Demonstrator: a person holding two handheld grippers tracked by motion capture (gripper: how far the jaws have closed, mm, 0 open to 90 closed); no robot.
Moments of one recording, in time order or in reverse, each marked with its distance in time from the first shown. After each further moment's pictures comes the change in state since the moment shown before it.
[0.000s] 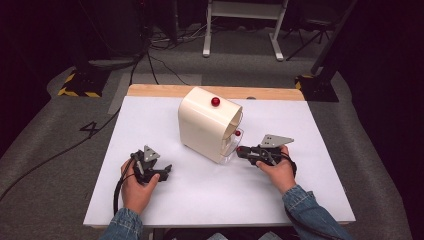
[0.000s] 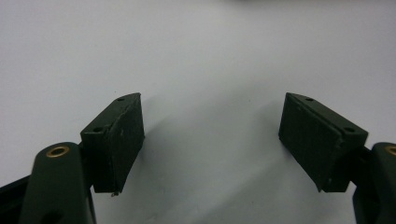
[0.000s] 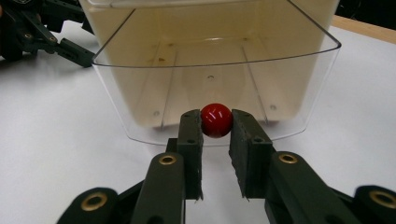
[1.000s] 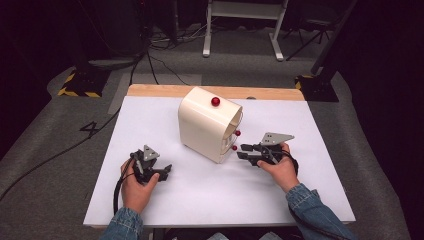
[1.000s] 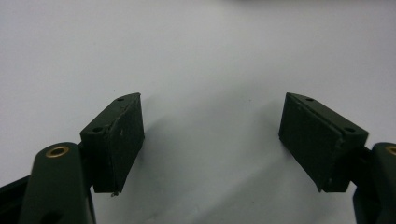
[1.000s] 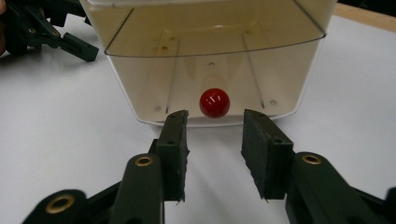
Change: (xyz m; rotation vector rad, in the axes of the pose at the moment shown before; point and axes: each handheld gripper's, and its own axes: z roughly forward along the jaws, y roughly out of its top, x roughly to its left) left arm 0.001 0.000 0.001 -0.002 -0.011 -0.015; right arm -0.004 0.006 -0.001 0.046 0.020 0.010
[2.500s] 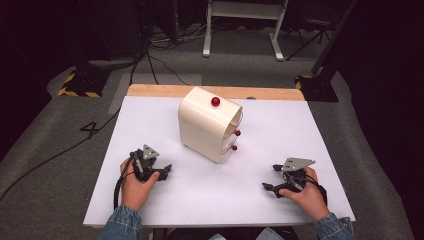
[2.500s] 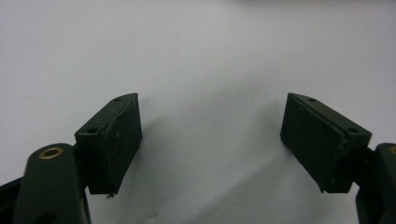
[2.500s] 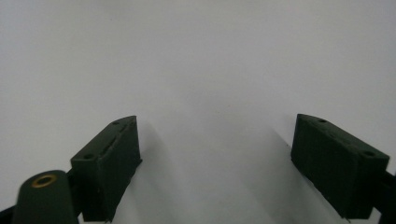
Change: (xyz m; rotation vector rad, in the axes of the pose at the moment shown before) left arm 0.002 0.001 0.000 0.017 -0.010 -0.019; right arm 0.023 -0.066 -0.071 0.256 -0.141 0.003
